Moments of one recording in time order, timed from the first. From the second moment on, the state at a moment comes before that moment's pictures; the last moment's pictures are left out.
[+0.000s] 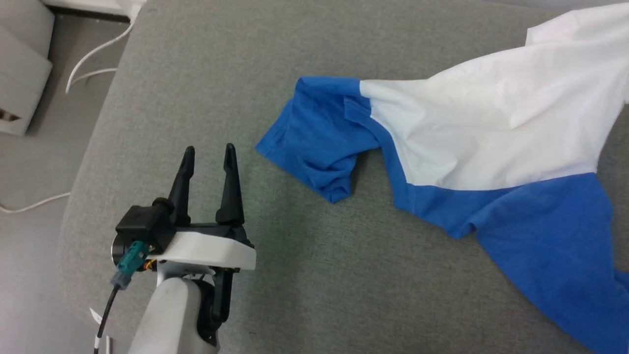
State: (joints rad) left arm -0.24 0.05 -0.14 0.10 -0.32 0.05 -0.26; right arm -0.86 -0.27 -0.26 0.53 -0.02 0.13 0.37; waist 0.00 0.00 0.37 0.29
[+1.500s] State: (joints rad) left arm -0.13 0.05 -0.06 0.12 -0.27 0.04 -0.26; right arm -0.03 -0.07 0.14 0.15 -0.04 0.13 0.34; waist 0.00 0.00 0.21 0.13
